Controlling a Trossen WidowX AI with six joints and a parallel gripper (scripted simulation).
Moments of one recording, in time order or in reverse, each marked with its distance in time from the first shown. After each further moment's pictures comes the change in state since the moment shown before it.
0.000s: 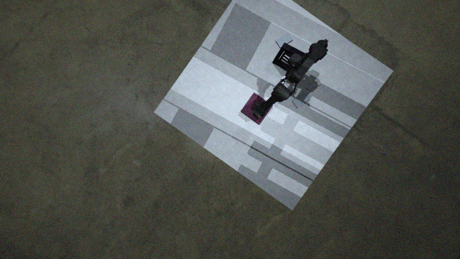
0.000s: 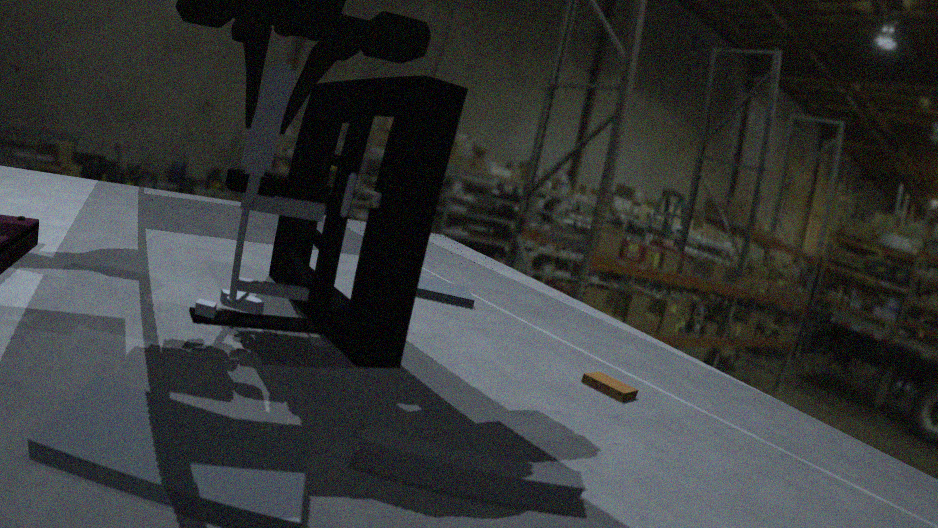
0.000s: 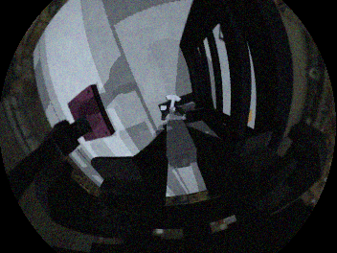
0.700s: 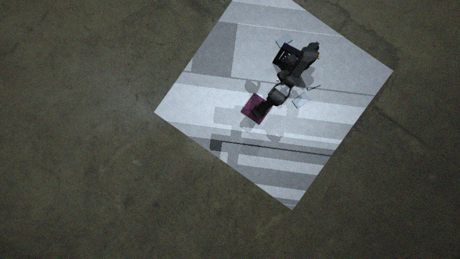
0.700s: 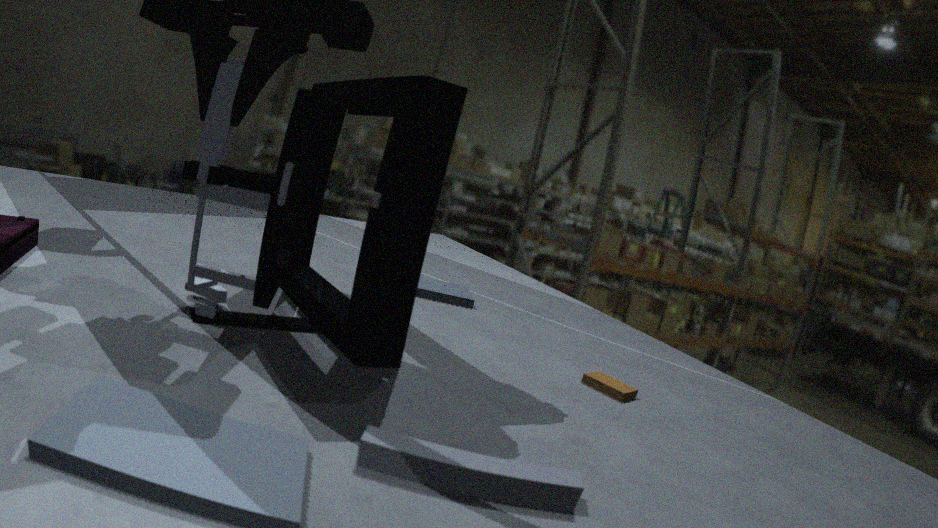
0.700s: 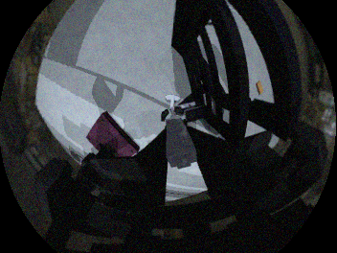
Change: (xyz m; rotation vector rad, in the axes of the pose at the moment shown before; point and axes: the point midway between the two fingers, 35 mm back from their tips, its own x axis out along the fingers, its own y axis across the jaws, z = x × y) arm 0.001 0.037 0.020 0.369 0.000 0.002
